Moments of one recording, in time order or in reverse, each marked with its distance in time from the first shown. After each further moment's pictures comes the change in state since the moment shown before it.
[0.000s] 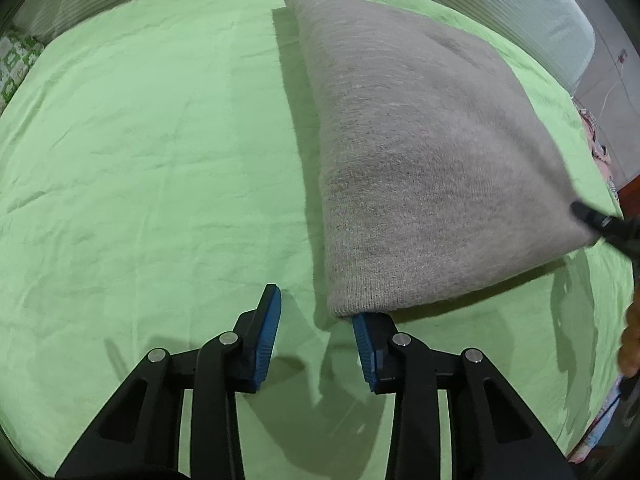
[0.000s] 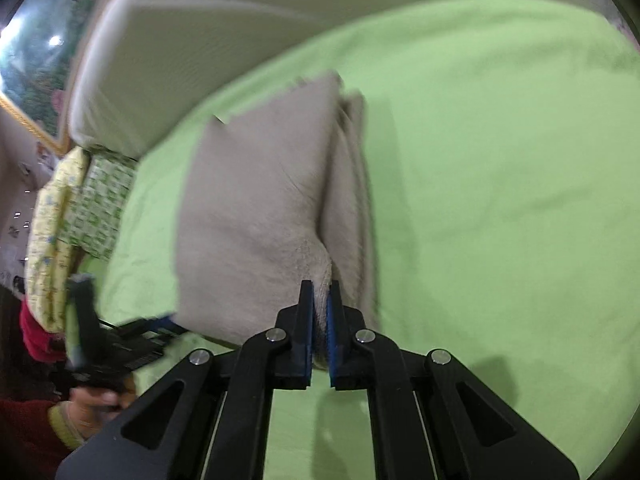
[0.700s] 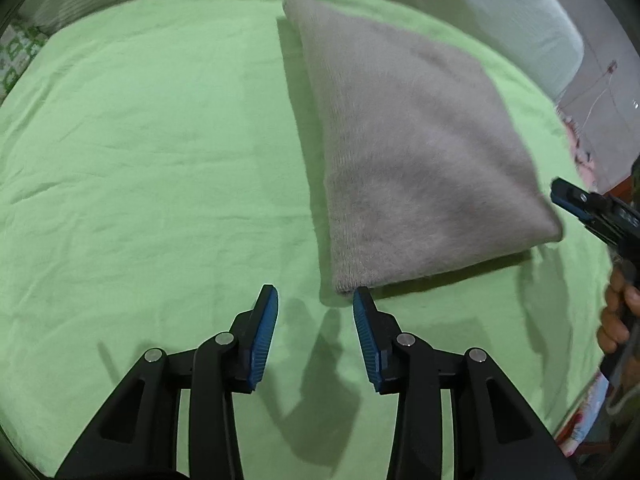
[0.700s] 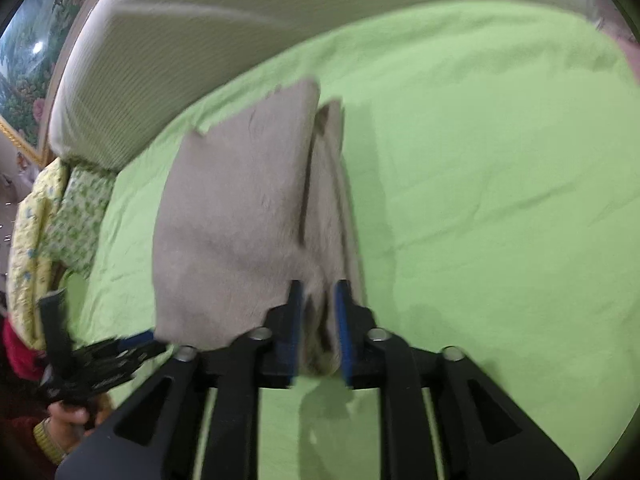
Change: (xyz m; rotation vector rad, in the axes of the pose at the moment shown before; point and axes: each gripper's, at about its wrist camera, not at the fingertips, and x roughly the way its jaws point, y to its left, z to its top) left arm -0.024 0.009 0.008 -0.016 -0.020 -0.078; right arm -0.018 0.011 0.024 -0.006 -0.113 -0.127
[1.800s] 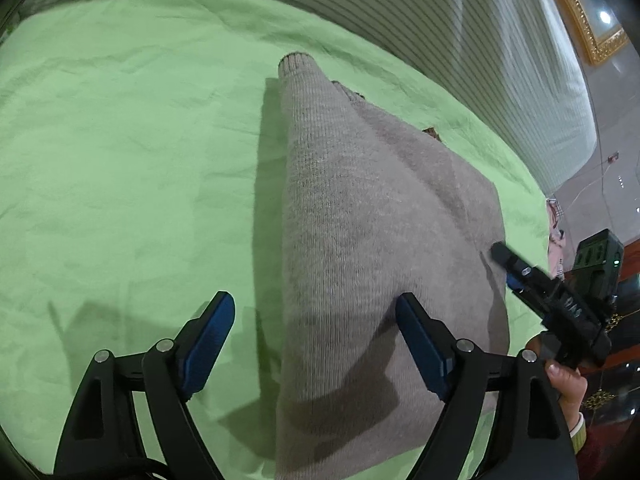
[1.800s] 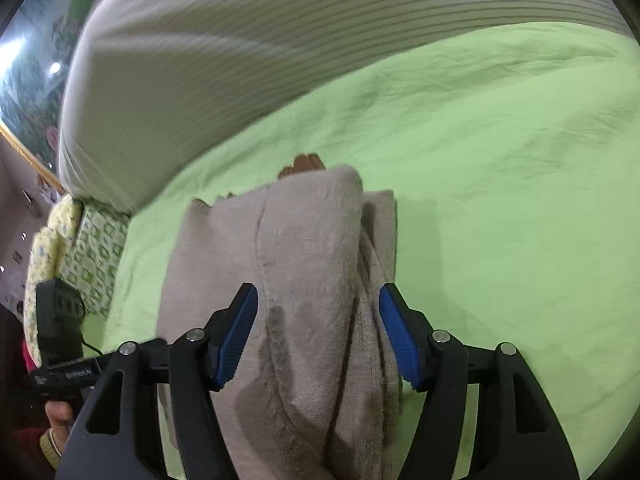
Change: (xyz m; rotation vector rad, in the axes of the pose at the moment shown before) left arm 0.057 0.009 0.130 -0.194 -0.019 -0.166; right arm 0.097 0.006 0.088 -0.013 0.036 0.151
